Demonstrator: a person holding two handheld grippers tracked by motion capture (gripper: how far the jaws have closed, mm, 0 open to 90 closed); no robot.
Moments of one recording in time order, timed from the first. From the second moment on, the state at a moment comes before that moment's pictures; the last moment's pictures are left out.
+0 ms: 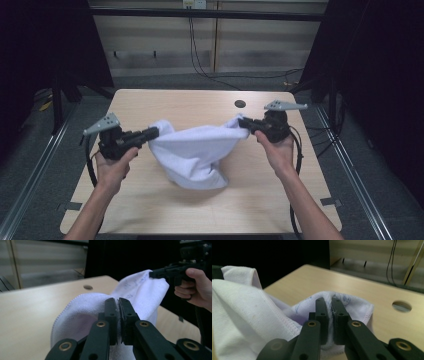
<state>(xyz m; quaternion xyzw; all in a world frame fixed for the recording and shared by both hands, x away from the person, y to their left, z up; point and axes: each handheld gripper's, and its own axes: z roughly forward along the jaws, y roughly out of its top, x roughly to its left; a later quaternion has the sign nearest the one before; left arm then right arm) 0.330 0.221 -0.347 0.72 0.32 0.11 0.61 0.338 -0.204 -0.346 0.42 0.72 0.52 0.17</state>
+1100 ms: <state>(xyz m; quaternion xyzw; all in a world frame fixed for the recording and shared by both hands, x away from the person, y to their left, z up) 0.253 0.202 -0.465 0.81 0.31 -0.01 0.50 0.250 -0.231 -0.455 0.43 0.77 0.46 0.08</state>
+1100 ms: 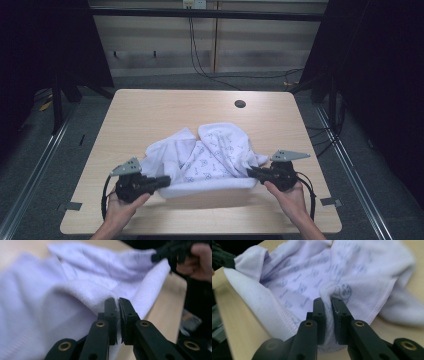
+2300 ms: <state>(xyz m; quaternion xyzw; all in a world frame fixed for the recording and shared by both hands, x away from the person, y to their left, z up) 0.303 0.208 -0.498 0.86 0.34 0.03 0.39 0.292 -0.291 -0.461 0.49 0.76 0.40 0.17</state>
